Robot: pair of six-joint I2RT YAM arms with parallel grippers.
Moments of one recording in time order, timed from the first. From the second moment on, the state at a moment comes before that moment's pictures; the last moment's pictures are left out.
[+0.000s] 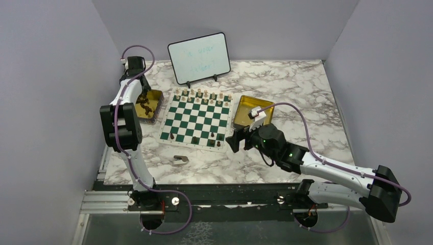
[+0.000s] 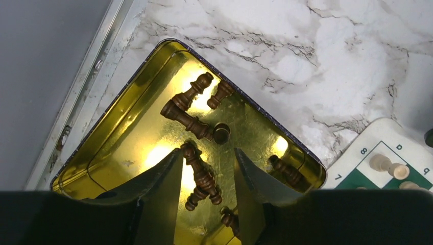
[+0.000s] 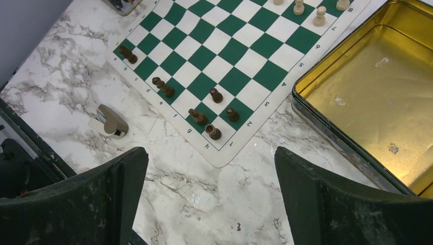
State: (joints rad) left arm 0.13 1.96 1.58 -0.46 -0.27 -0.29; right arm 0.96 1.03 0.61 0.07 0.25 0.36
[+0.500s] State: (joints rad) left arm 0.16 2.07 1.62 -0.45 -0.20 -0.28; right arm 0.96 1.05 0.61 0.10 0.25 0.33
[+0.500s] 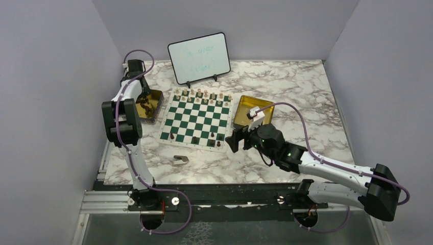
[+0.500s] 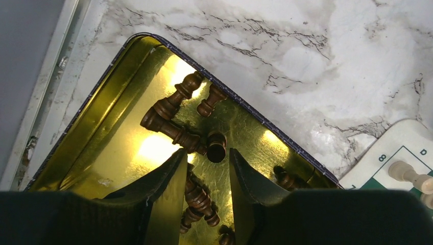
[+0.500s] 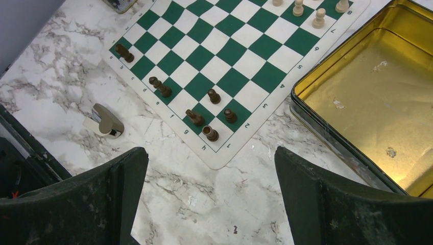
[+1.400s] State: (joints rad) left arm 0.16 2.11 1.65 -0.45 -0.17 -0.27; right arm 0.96 1.05 0.60 0.10 0.28 0.31
